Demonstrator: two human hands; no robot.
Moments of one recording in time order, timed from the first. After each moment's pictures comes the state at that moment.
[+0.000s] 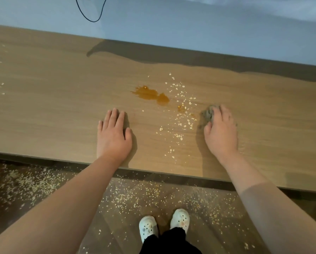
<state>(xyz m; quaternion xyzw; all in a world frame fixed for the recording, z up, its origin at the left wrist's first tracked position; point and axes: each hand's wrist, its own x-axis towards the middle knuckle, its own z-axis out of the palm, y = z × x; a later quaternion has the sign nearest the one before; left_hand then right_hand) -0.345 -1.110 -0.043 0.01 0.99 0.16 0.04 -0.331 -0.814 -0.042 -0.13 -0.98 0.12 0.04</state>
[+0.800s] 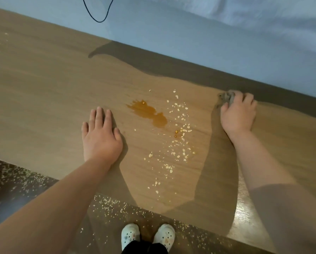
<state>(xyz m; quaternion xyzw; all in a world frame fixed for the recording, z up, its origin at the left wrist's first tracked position) -0.394 -1.087 -0.046 -0.15 0.98 0.12 0.03 -0.492 -0.752 -0.037 -0.17 -0.98 0.10 0.08</state>
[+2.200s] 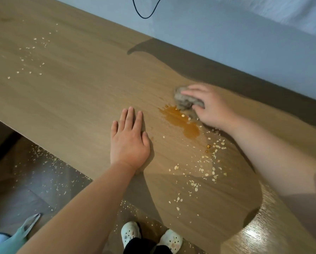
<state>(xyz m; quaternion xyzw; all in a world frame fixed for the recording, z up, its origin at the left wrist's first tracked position) -0.392 -1.083 -0.041 -0.15 0.98 0.11 0.04 -0.545 -0.883 -0.018 0.26 -0.91 0.29 -0.14</state>
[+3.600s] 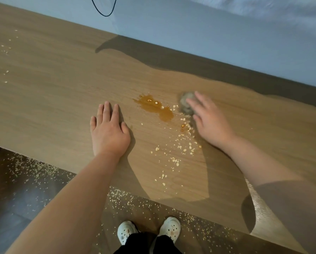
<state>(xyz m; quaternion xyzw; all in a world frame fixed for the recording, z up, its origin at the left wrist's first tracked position) -0.393 -1.086 -0.047 -0.15 0.98 0.14 0.01 -0.455 -0.805 -0.034 0.18 -0.97 0.18 -0.05</state>
